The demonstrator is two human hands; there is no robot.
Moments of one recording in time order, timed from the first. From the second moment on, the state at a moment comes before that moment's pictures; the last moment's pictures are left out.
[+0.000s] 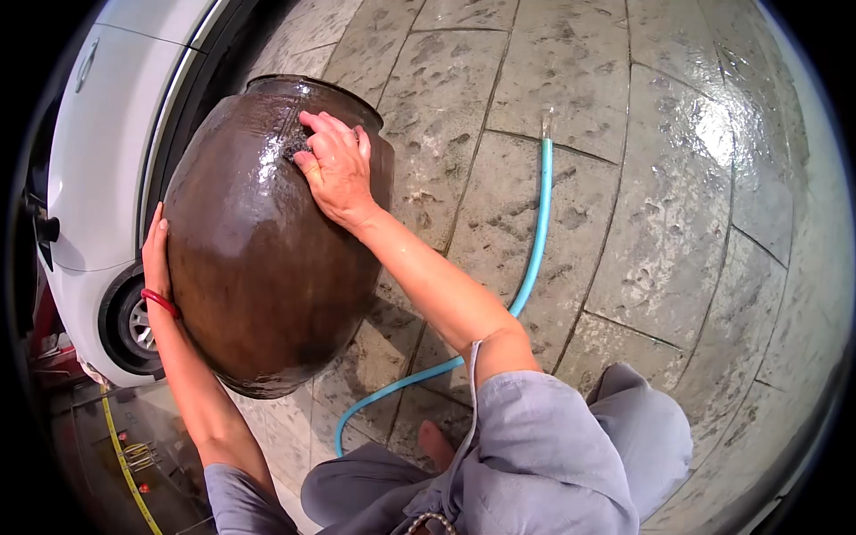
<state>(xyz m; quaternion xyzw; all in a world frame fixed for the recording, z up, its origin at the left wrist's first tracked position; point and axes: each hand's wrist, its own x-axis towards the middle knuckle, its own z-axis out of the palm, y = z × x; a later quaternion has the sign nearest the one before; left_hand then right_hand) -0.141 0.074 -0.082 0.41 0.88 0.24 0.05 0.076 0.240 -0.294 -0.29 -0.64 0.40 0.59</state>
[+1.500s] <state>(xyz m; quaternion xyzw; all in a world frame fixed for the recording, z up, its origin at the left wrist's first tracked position) -0.109 0.087 -0.093 0.44 0.89 0.10 -0.09 0.251 0.281 -0.440 -0.50 -0.62 0.54 0.29</state>
